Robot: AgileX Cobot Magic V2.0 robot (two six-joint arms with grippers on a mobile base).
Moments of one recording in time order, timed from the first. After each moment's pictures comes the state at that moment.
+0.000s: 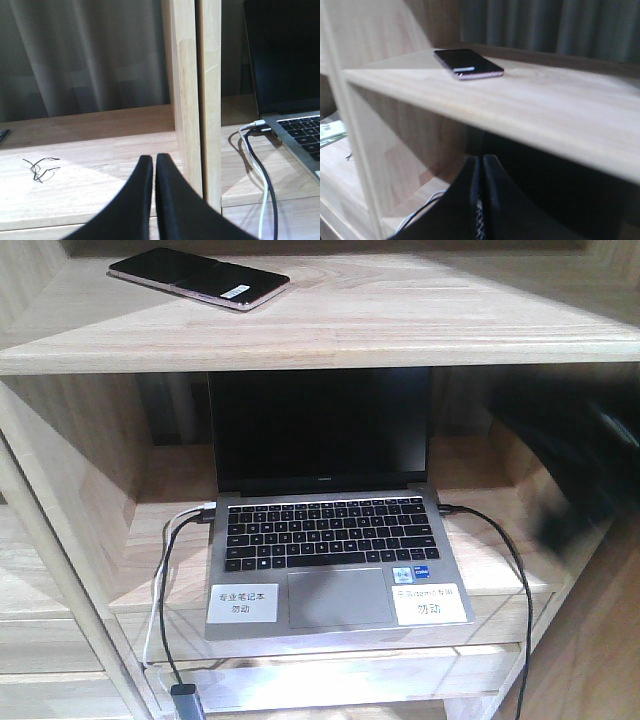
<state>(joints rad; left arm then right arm) 0.04 -0.01 0.03 -0.03 0.18 0.15 0.44 0.75 -0.74 0.89 0.28 -0.87</state>
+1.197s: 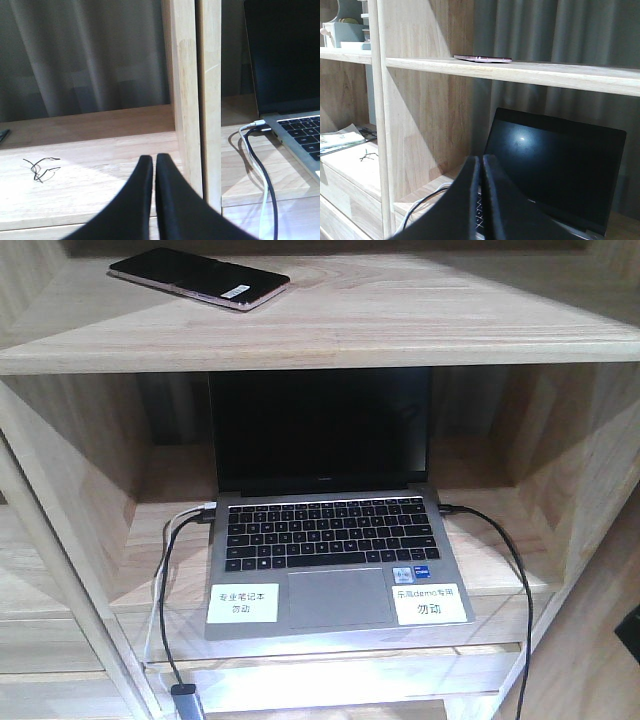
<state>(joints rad) 0.04 -0.01 0.03 -0.03 0.18 0.15 0.44 0.12 -0.30 0.89 0.28 -0.87</state>
